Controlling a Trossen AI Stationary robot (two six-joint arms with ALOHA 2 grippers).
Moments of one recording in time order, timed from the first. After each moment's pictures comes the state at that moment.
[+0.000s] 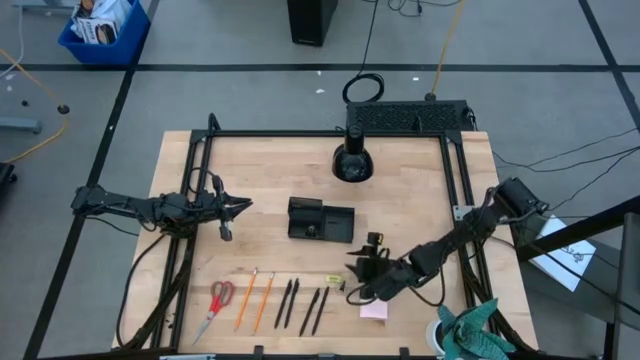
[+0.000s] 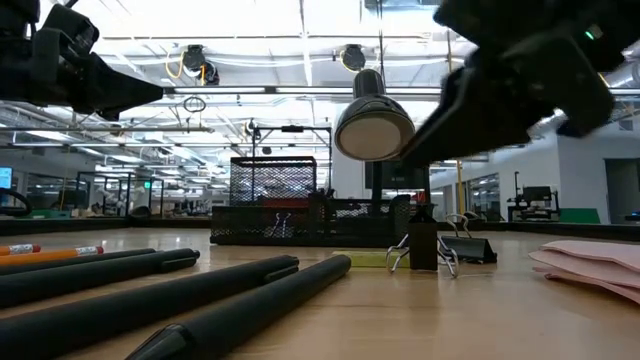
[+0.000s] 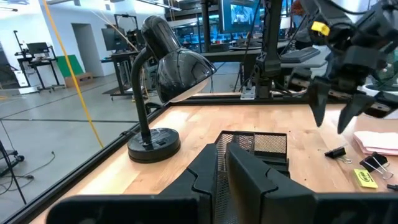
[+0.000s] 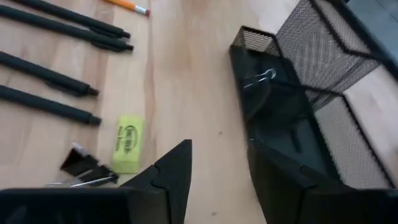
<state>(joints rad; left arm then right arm) -0.17 0.15 0.01 0.15 -0.40 0.09 0.56 1.70 0.81 0.08 0.72 0.29</state>
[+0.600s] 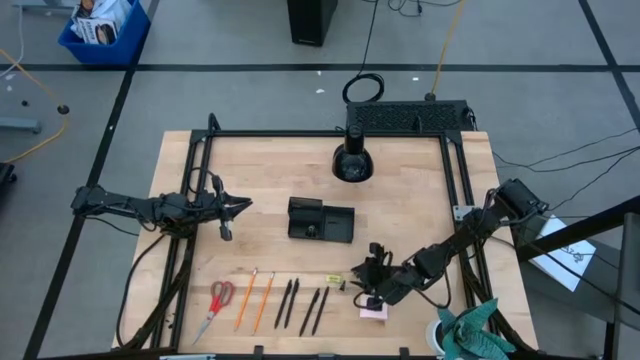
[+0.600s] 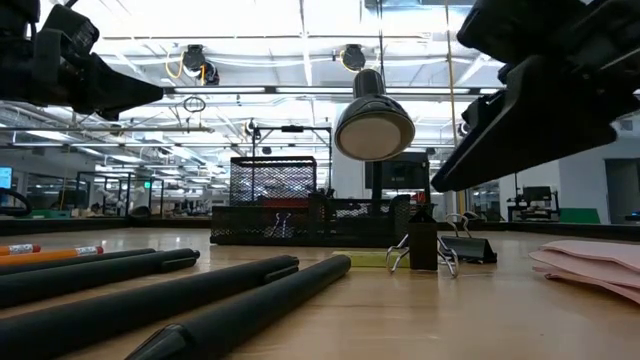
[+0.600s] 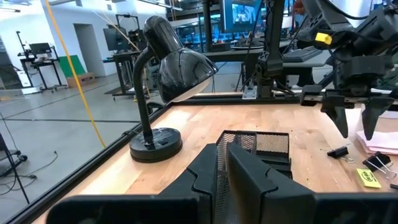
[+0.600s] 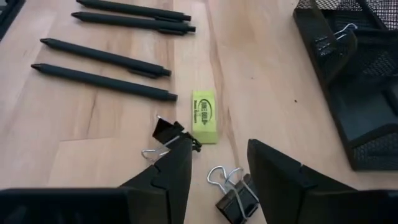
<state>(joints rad) -0.17 0.15 0.01 0.15 -0.40 0.10 0.59 1.70 0.76 0.15 0.52 0.47</state>
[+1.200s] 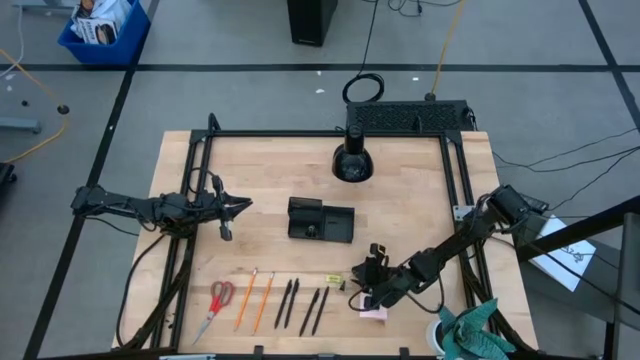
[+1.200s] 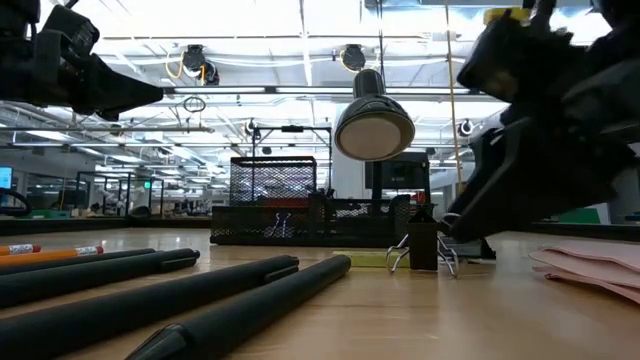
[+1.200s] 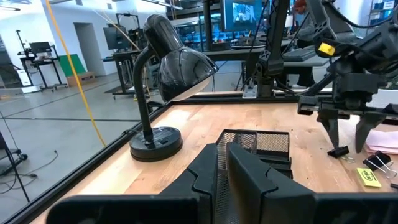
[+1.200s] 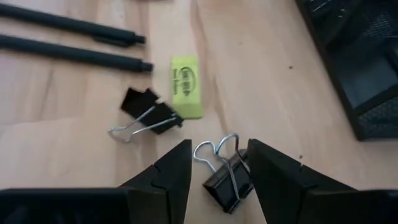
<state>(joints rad) -0.17 0.15 0.01 0.15 -0.40 0.09 0.60 1.79 0.76 0.13 0.56 0.55</state>
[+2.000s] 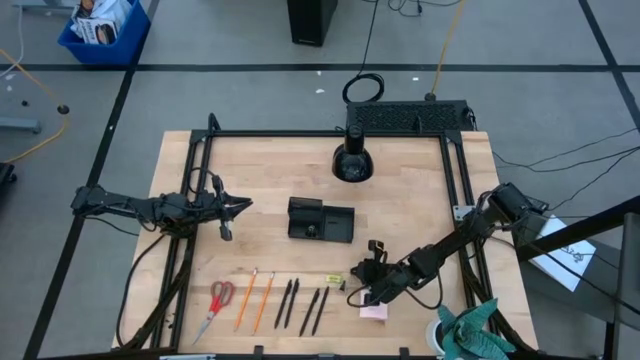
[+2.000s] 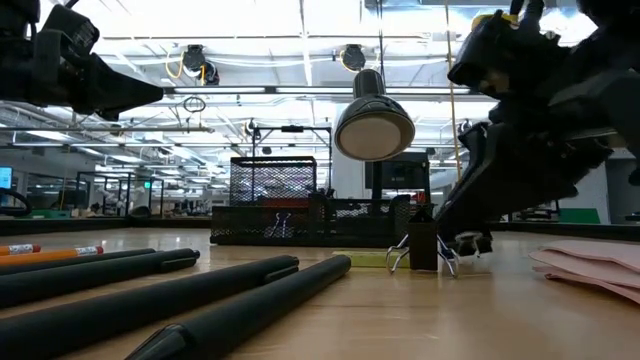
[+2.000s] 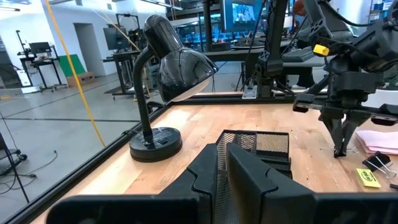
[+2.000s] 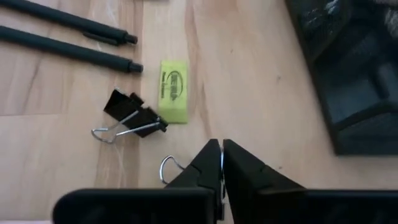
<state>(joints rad) -0.17 0.15 0.01 0.15 -0.40 0.09 0.57 1.75 0.76 0.12 0.54 0.43</state>
